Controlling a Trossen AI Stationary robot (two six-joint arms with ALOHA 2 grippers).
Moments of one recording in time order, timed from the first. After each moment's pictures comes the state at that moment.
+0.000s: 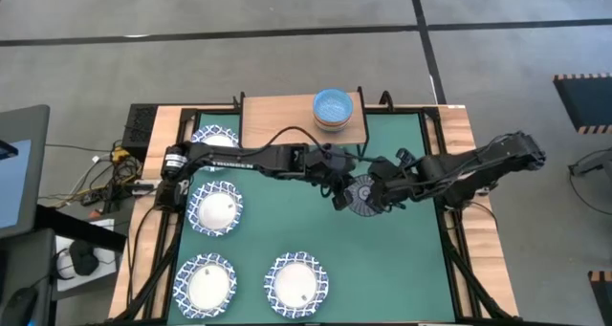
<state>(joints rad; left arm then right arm) 0.00 2.01 1.87 -0.47 -0.14 -0.26 0.28 1.29 1.22 -1.18 0.53 0.78</state>
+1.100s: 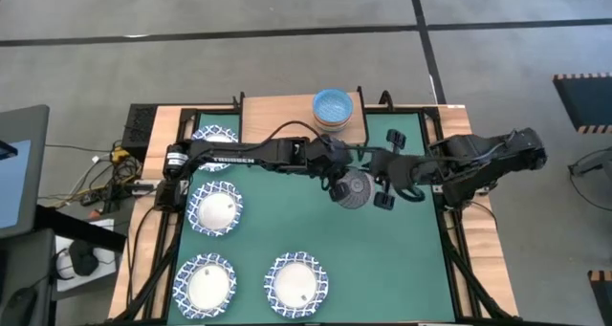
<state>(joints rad) 0.04 2.01 1.90 -0.58 -0.22 -0.19 0.29 1.29 1.55 -1.08 0.53 0.25</state>
